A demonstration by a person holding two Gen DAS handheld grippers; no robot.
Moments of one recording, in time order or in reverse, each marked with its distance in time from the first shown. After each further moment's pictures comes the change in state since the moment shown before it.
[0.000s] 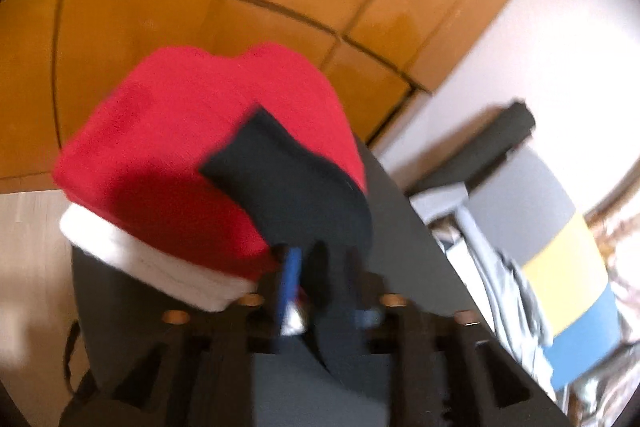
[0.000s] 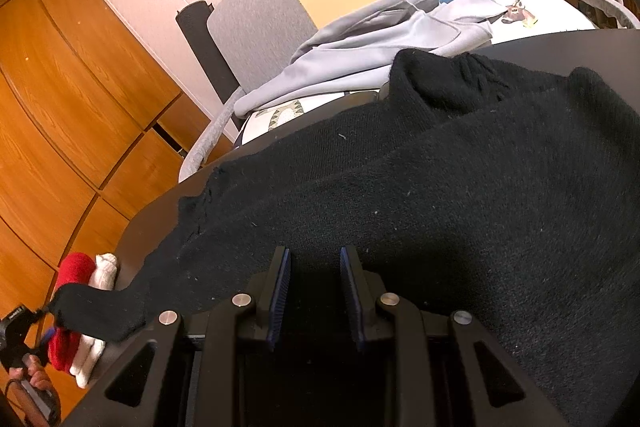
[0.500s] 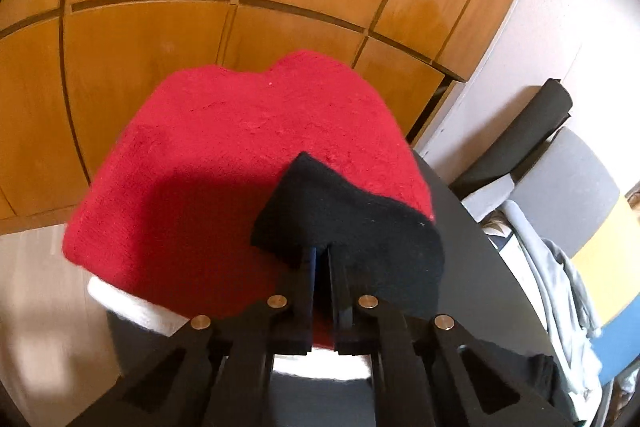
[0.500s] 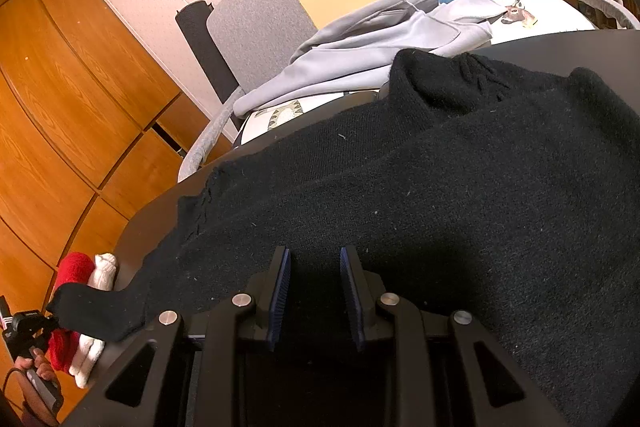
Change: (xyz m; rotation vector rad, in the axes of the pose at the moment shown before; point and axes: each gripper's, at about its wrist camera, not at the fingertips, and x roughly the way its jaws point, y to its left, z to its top) left arm 0.035 -0.007 0.016 0.120 0.056 0.093; right arm 0.000 0.003 -0.001 -0.001 -0.002 -0.004
